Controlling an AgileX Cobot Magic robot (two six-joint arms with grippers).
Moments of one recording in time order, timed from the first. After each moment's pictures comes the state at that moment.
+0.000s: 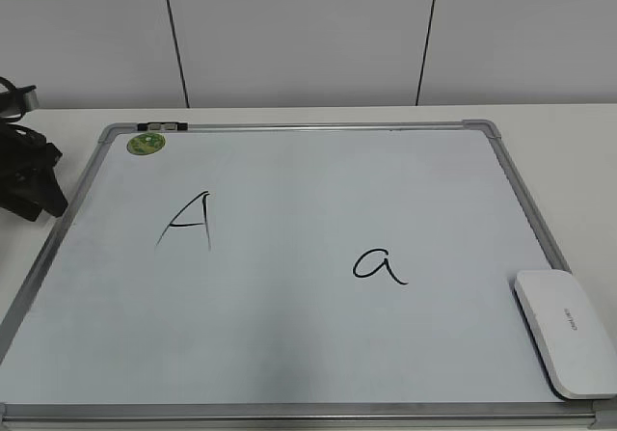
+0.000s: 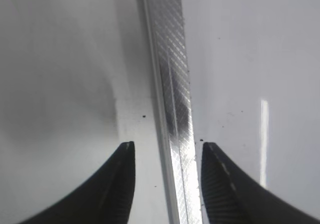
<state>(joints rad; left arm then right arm) 0.15 2.18 -1.59 -0.39 1.02 0.41 0.01 -0.02 -0.49 0.00 1.14 -0.04</state>
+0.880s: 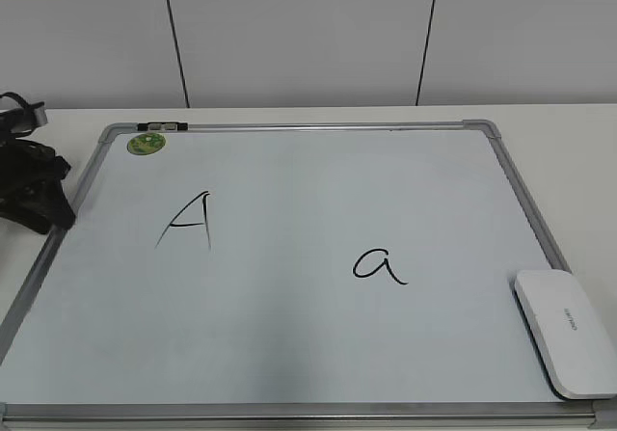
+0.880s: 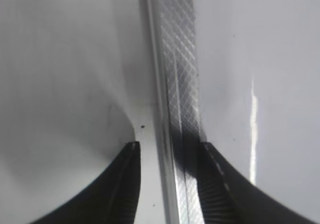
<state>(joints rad) 0.15 2.23 -1.59 -0.42 1.01 0.41 0.01 -0.02 -0.49 0.01 1.14 -0.04</state>
